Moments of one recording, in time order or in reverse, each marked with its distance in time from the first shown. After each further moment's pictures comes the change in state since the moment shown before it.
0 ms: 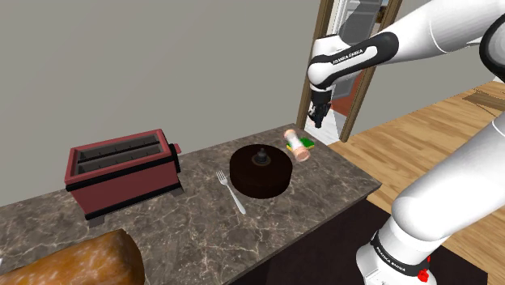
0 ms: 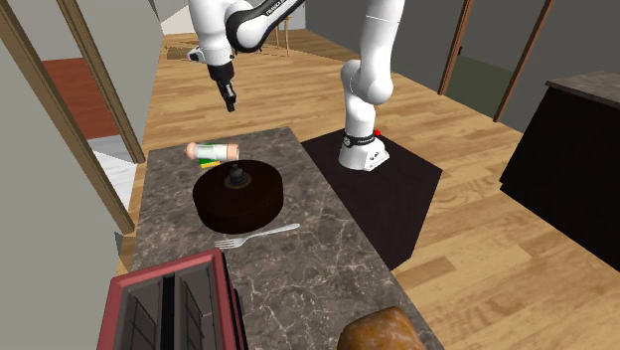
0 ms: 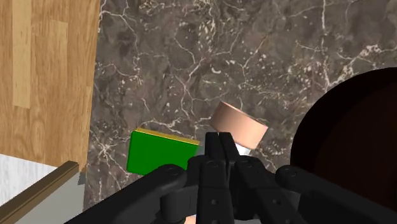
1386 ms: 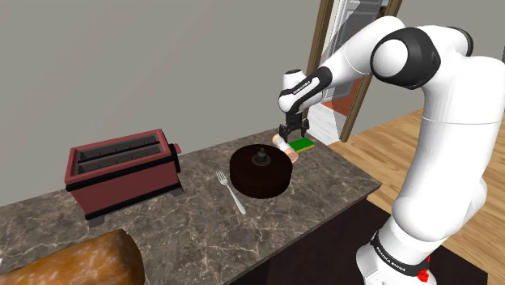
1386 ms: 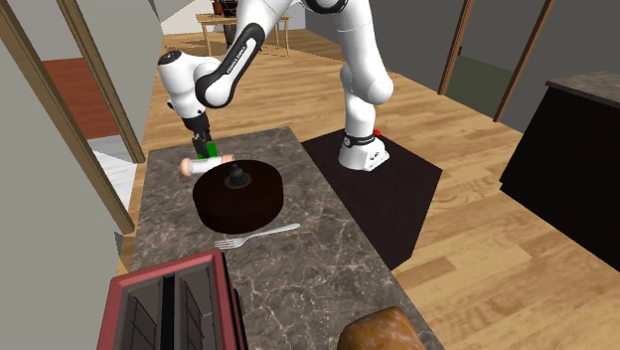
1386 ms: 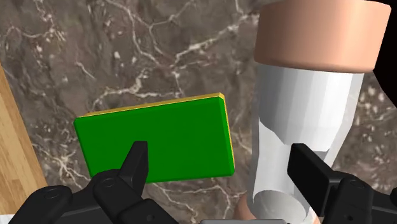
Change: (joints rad) arm 0.020 0.512 0.016 0.264 0.017 0.209 0.451
